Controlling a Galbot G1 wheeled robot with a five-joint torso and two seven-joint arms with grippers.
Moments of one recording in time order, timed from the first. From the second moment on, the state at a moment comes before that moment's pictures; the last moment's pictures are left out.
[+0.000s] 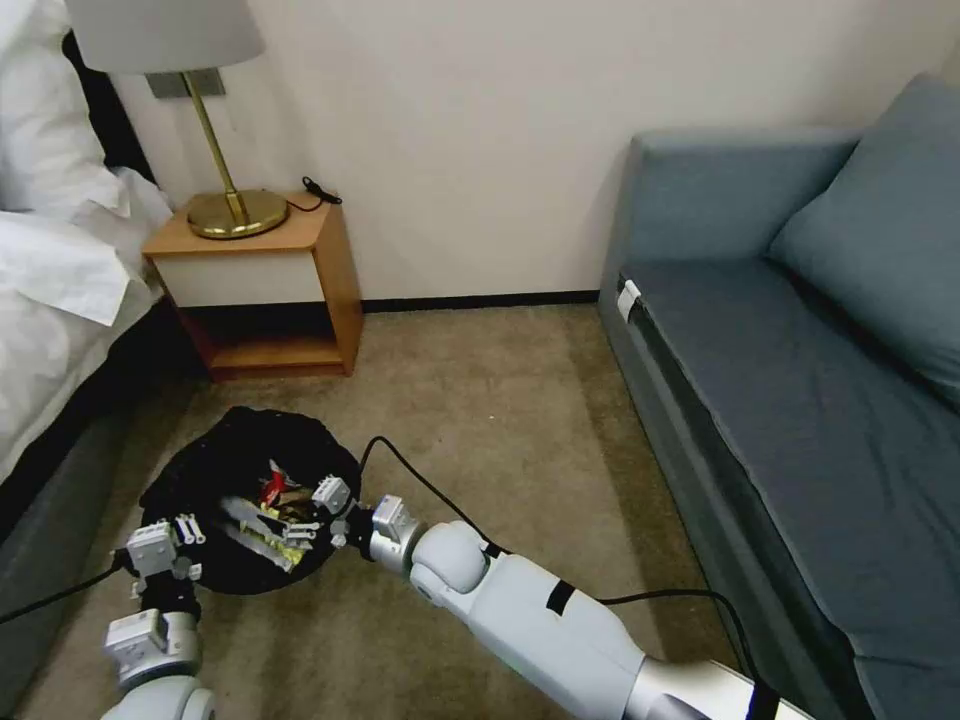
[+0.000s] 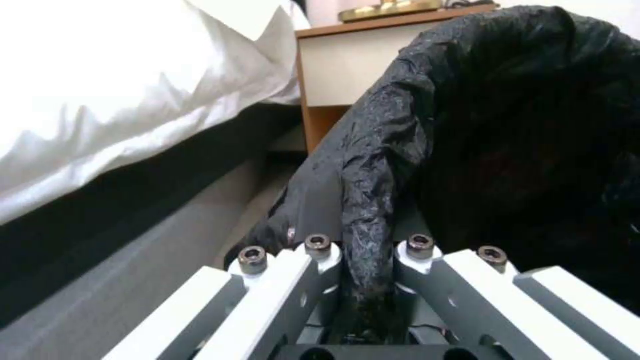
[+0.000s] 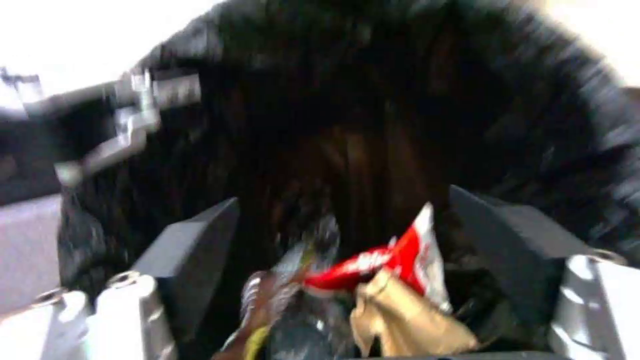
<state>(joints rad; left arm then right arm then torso) 1.64 -1.36 -0.81 -1.89 -0.22 -0.20 -0.23 -0.71 1.53 -0.48 1.26 0.35 0.09 -0.25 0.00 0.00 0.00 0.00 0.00</state>
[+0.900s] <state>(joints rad) 1.42 -1.36 -0.80 -1.86 -1.01 -0.02 -0.67 -0.90 1.40 -0.02 1.42 0.43 0.13 -0.32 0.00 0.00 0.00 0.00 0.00</state>
